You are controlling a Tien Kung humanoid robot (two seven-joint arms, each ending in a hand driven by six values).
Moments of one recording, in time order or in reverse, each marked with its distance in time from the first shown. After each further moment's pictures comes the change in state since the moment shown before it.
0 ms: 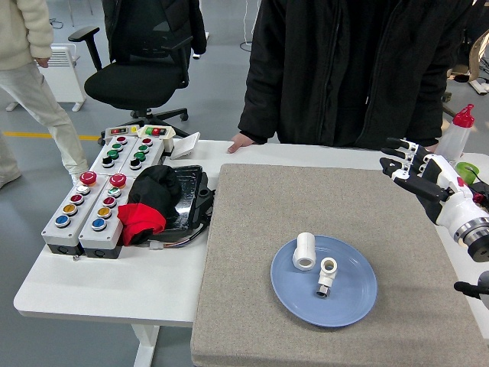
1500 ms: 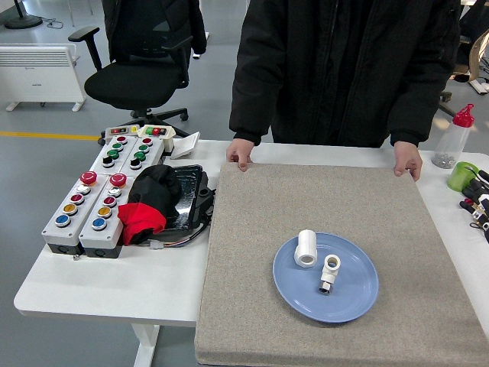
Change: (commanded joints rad) left arm 0.006 -0.004 -0.049 0.005 0.064 -0.005 0.002; right arm -0.289 0.021 0.325 -0.031 0.087 0.015 0.044
